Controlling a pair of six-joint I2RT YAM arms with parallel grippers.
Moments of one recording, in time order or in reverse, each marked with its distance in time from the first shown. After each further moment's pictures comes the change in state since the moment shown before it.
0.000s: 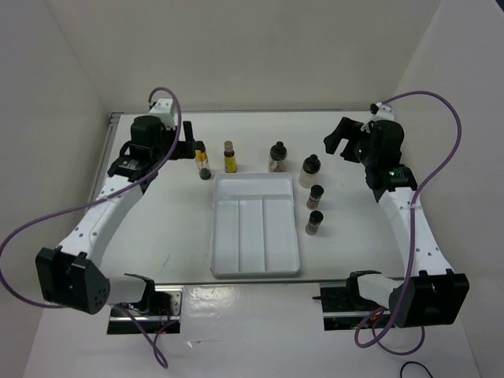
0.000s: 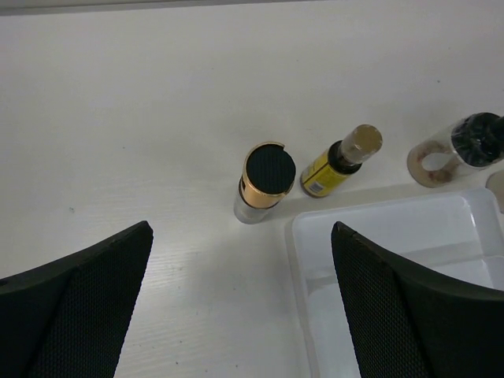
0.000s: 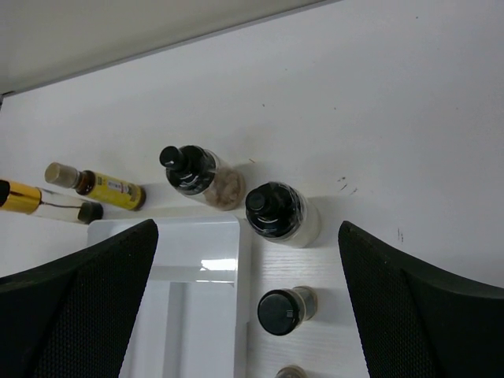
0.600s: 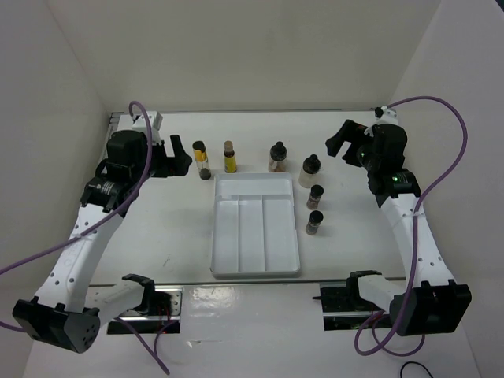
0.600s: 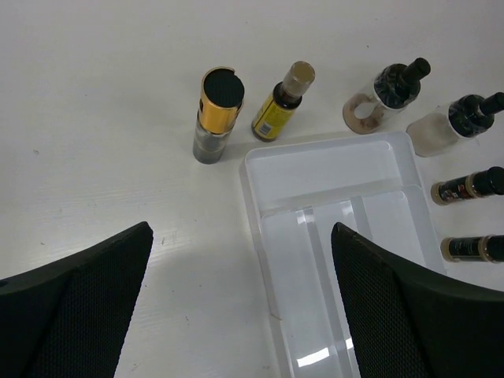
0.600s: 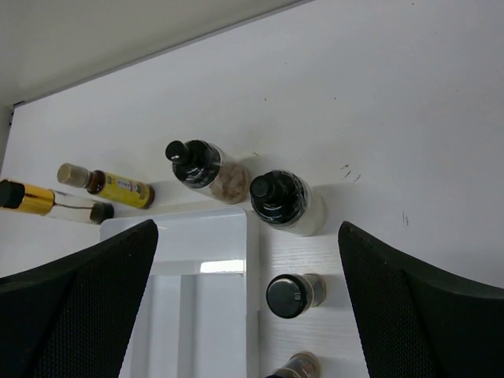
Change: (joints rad) left arm 0.002 -0.225 -0.003 -0.251 0.117 -0.076; right arm 0.000 -0.053 -0.012 -0.039 0.016 0.051
